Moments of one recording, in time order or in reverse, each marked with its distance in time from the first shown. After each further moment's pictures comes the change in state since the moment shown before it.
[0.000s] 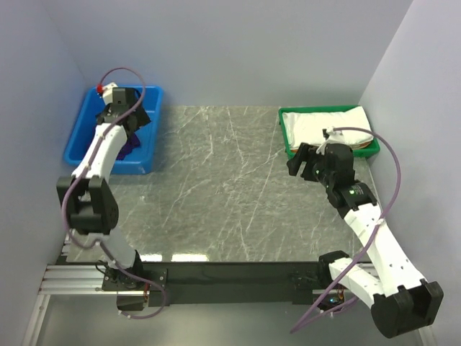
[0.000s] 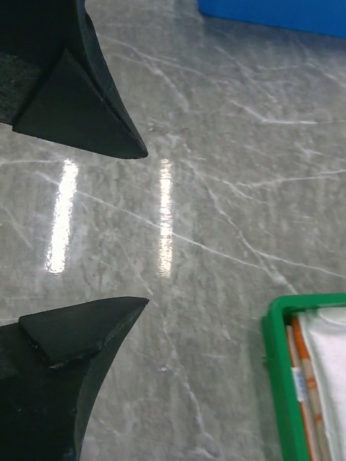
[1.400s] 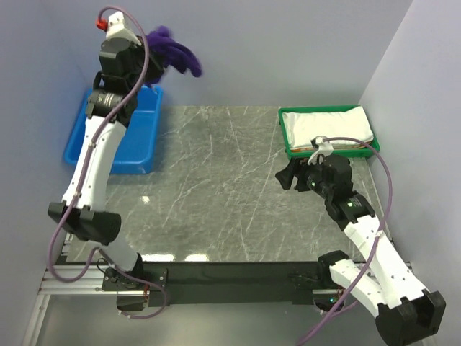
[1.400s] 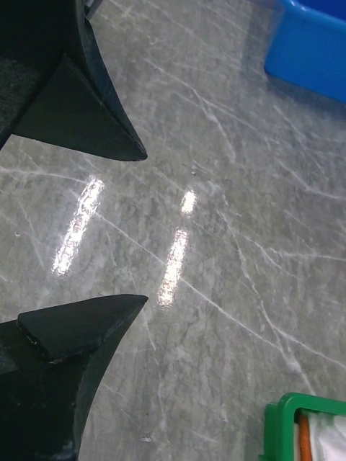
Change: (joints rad) left arm -0.156 -0.007 0.547 0.077 0.290 0.023; right arm 0.052 -0.090 -0.140 0.095 -0.214 -0.055
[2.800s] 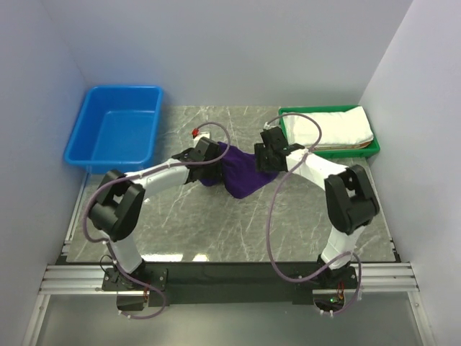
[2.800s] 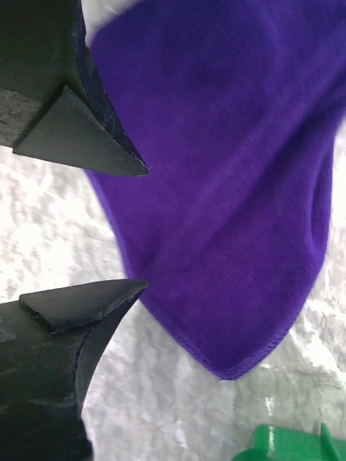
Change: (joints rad) left arm -0.432 0.052 -0.951 0.218 -0.138 -0.126; right arm 0.154 0.910 0.436 -0.020 0.340 -0.012
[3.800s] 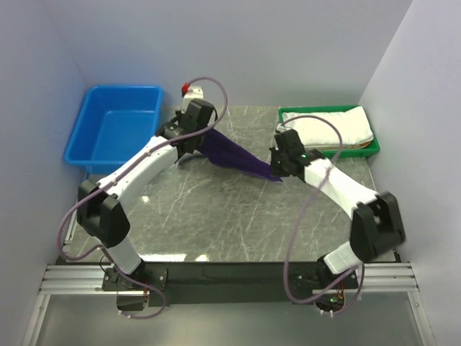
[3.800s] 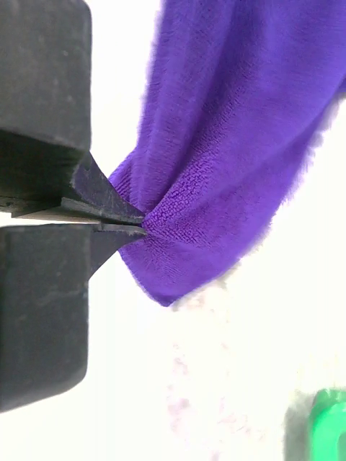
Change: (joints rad) left arm 0.021 -0.045 0.419 -0.297 -0.393 0.238; right arm -0.020 -0.211 -0.084 -0.125 -0.030 0.021
